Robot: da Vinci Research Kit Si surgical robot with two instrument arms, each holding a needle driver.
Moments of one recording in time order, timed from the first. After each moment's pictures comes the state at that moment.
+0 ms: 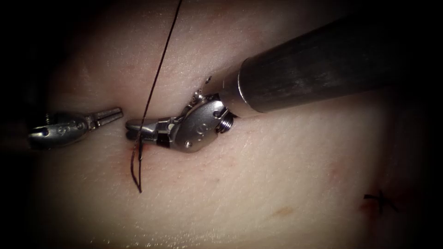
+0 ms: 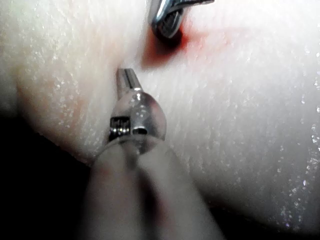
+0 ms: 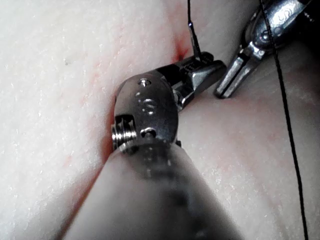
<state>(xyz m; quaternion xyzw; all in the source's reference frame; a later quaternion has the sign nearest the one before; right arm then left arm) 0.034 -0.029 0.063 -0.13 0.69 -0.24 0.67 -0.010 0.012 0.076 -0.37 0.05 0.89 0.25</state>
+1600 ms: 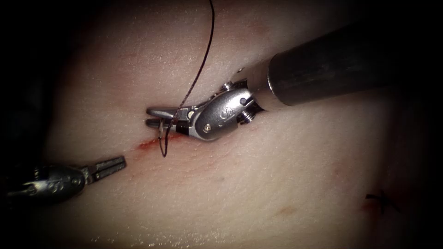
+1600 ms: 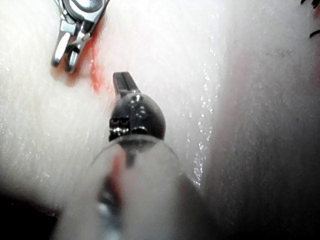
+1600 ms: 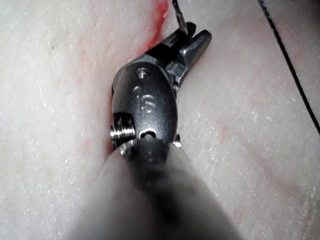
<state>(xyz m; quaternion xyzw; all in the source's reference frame) 0.035 -0.022 0.063 -0.04 0.68 -0.06 0.73 -0.020 0.004 0.062 -0.41 0.05 0.89 0.21</state>
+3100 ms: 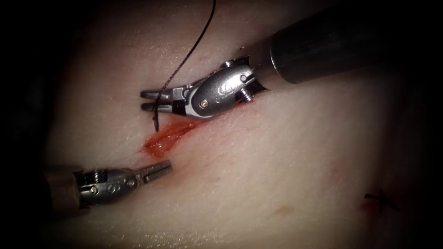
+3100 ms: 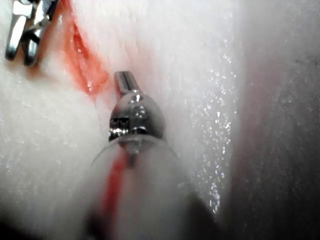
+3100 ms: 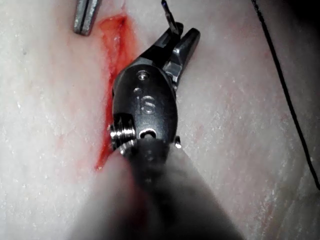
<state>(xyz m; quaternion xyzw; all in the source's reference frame) 0.036 -0.018 0.059 -0.03 0.66 -0.12 0.74 -0.023 0.002 0.073 -0.41 0.02 0.89 0.21</state>
